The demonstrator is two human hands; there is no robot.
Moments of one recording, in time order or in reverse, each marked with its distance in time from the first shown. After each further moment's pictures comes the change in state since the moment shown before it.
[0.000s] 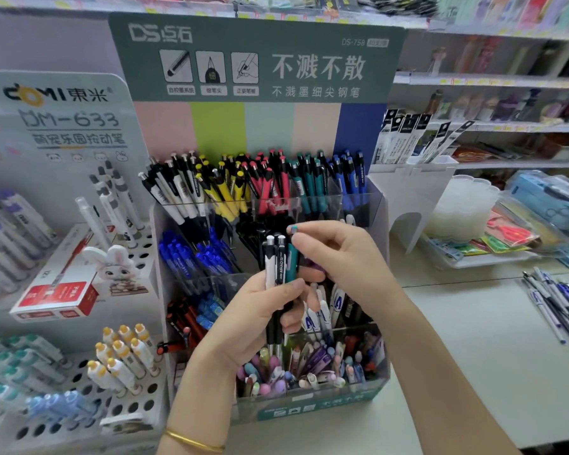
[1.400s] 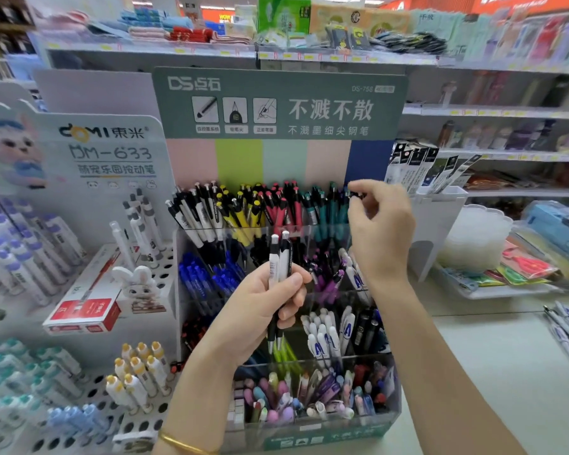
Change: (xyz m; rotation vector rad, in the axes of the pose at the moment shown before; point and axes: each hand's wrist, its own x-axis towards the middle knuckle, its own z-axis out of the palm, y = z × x) left_hand -0.001 0.031 0.000 0.227 0.137 0.146; right_hand 0.051 -0.013 -0.015 -0.362 0.695 -0.310
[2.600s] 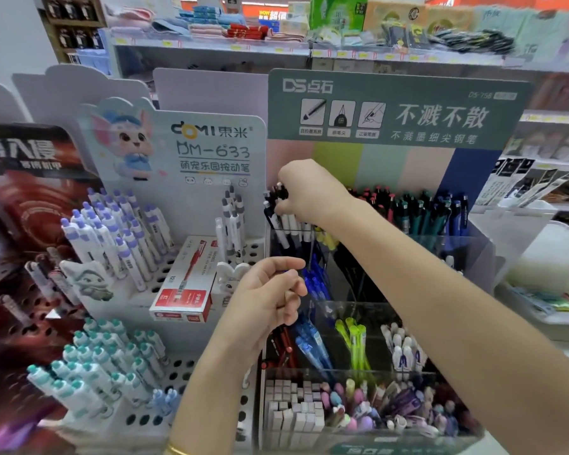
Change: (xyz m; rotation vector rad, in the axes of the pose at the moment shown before) left_hand -0.043 0.031 -0.087 -0.126 0.285 -0.061; right_hand 0.017 -0.131 0.146 -0.534 -0.907 -0.323
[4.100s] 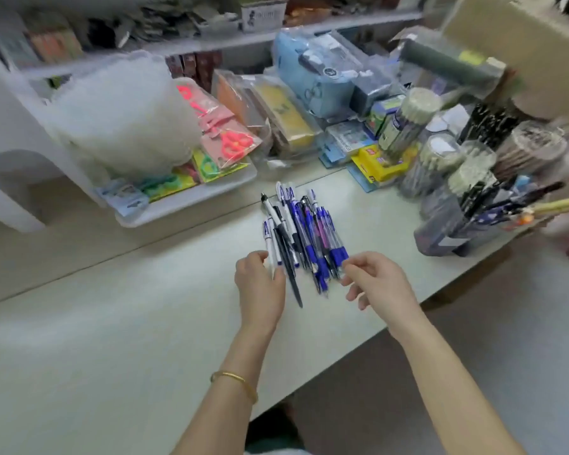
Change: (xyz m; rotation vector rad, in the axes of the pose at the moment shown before) left_hand 0.123 -0.458 0.632 0.896 -0.054 -0.112; right_hand -0.535 0.672 0.057 1.010 0.238 1.258
